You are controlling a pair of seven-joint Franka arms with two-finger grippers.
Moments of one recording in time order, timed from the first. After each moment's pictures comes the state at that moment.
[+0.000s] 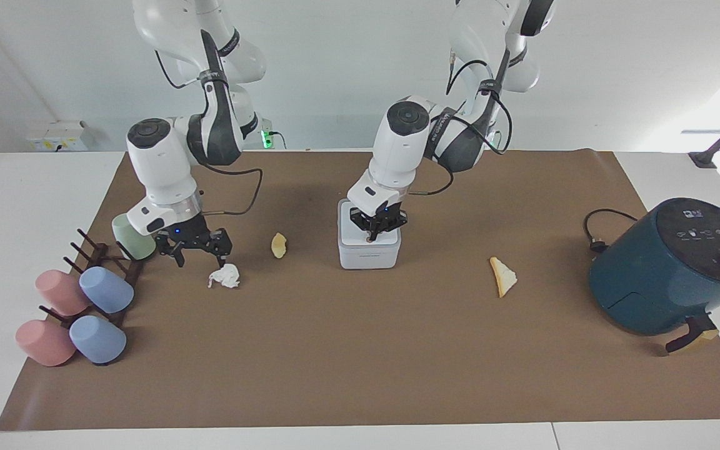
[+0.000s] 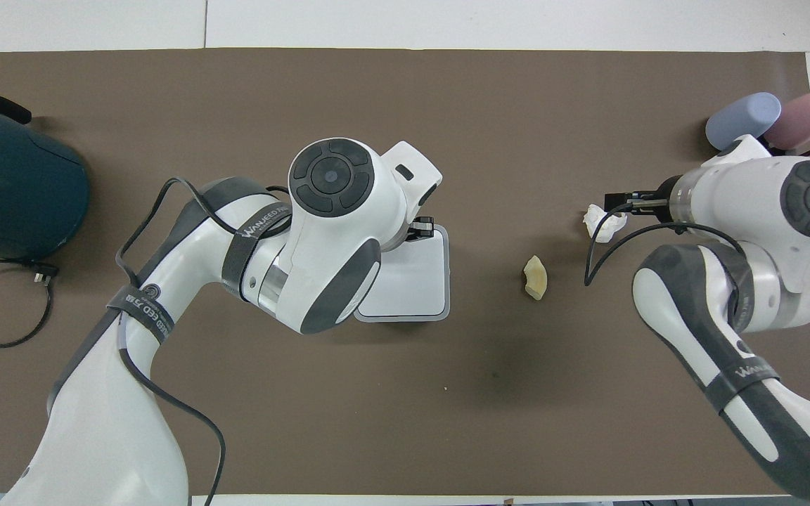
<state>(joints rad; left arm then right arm) -0.60 0.36 -0.09 -1.63 -0.08 2.08 -0.57 0.04 0.13 0.02 -2.16 -0.03 2.52 0.10</state>
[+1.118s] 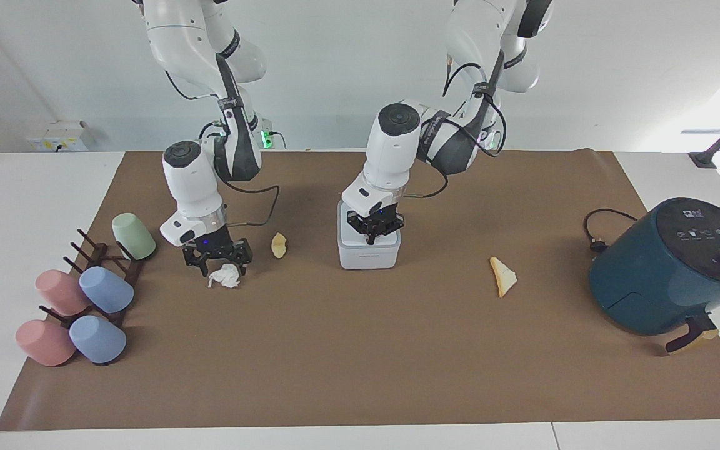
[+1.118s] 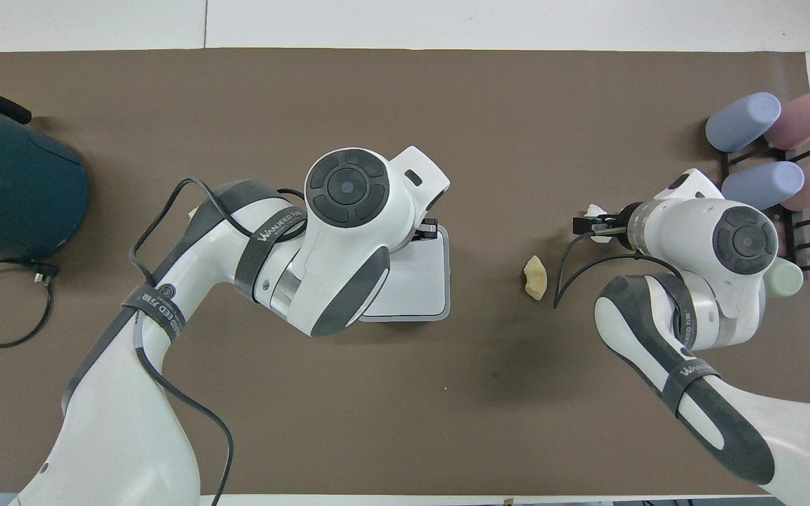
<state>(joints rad) -0.62 0.37 -0.08 -1.64 -0.02 2.11 -0.57 0.06 0.18 0.02 -2.27 -0.03 2.72 0.10</state>
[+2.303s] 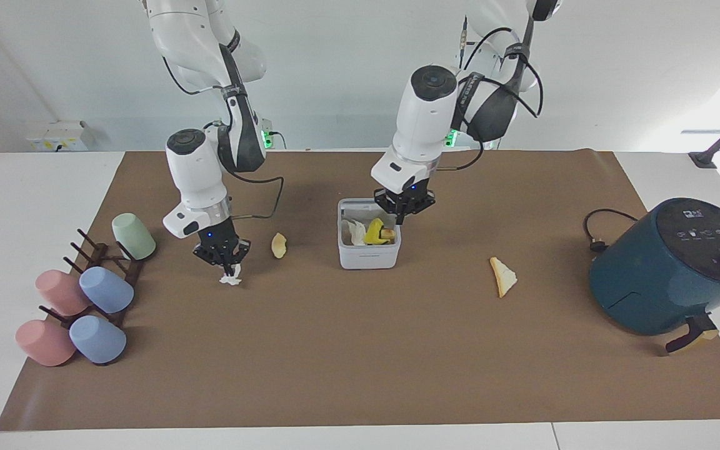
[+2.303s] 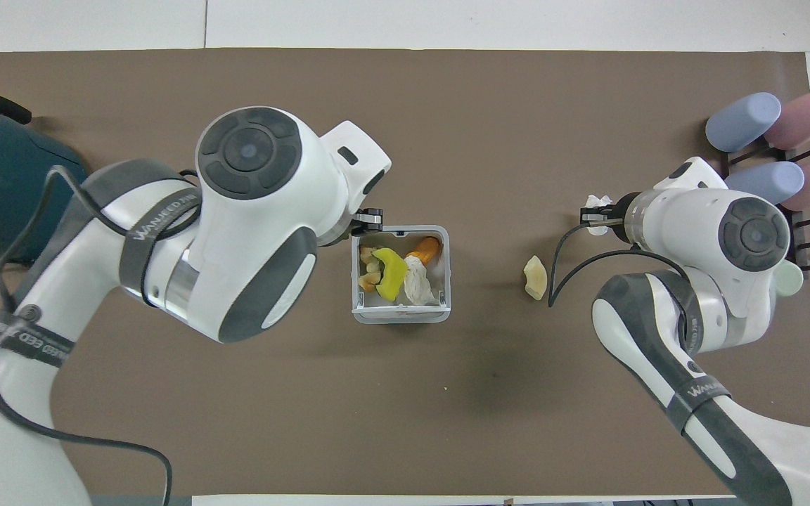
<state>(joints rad) -0.53 0.21 -0.06 -1.63 -0.02 1.88 -0.49 0.09 0.10 0.05 -2.20 -0.03 2.56 0.18</state>
